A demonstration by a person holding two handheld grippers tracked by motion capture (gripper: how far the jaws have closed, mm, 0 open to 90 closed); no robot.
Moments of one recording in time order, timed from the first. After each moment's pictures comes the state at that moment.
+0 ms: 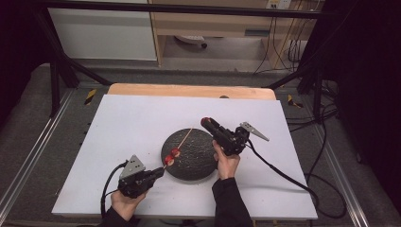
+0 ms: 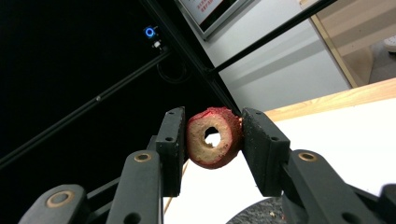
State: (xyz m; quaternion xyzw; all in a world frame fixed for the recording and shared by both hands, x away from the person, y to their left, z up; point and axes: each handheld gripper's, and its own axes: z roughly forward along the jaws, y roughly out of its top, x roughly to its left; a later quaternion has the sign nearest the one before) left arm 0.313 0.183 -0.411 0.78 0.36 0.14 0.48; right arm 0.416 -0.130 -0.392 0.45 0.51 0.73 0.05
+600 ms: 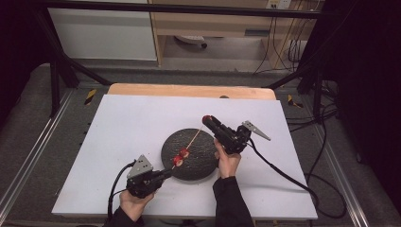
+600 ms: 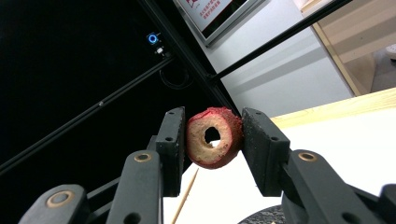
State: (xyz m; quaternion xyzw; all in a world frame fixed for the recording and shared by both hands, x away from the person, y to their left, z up) left arm 0.313 0.167 -0.412 0.78 0.35 0.12 0.50; right arm 0.416 -0.133 -0.390 0.44 0.50 0.74 0.05
